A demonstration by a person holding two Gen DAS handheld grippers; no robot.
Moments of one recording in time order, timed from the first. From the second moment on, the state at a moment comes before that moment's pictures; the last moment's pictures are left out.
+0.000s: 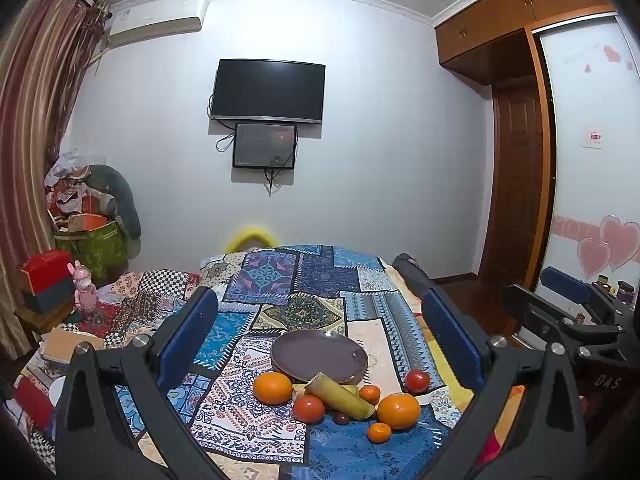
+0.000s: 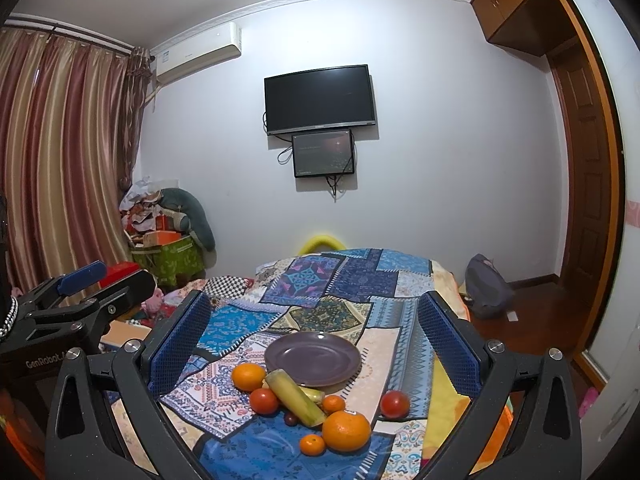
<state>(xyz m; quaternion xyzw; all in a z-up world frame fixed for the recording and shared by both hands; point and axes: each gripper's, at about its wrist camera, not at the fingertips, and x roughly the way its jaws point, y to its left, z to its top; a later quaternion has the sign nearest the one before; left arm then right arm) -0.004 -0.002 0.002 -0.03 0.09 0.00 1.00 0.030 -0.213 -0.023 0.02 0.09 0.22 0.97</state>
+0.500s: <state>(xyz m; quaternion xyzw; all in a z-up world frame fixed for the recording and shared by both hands) -0.005 0.000 0.003 -0.03 0.09 0.00 1.00 0.029 -0.210 -0.023 0.02 0.09 0.22 0.97</state>
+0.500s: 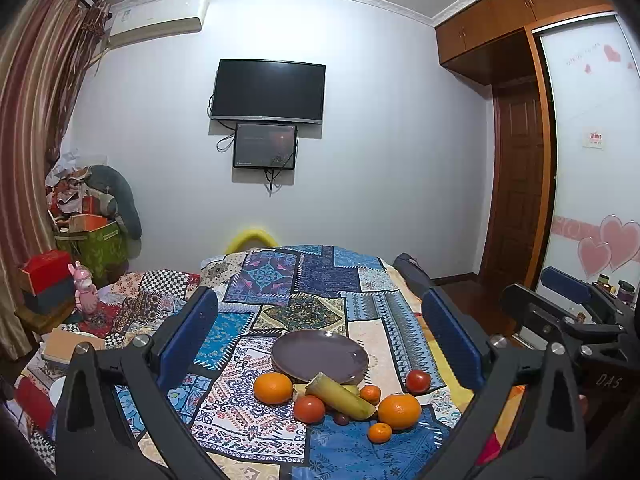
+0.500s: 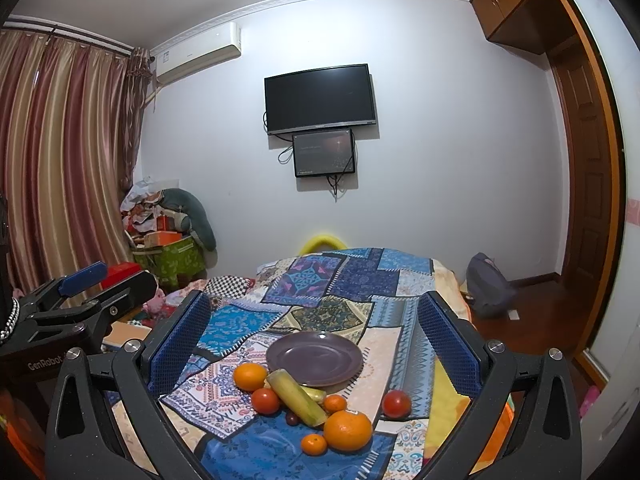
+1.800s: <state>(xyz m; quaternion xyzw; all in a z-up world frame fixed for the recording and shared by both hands) 0.020 0.010 -0.017 -0.03 0.14 0.00 0.99 0.061 -0.206 -0.045 0.02 0.14 0.24 0.96</state>
